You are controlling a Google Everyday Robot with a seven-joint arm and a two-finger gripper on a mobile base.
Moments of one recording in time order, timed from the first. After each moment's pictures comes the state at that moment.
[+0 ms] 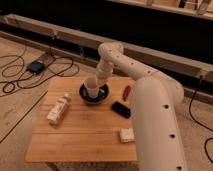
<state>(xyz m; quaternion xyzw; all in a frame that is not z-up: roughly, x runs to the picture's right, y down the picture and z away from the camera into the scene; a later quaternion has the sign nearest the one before) -0.028 -0.019 0.908 -0.11 -0.35 -0.71 0.60</state>
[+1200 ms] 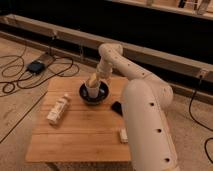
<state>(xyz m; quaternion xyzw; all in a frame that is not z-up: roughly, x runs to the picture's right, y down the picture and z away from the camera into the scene) -0.033 -0.023 0.933 -0.10 -0.36 -0.71 0.59</state>
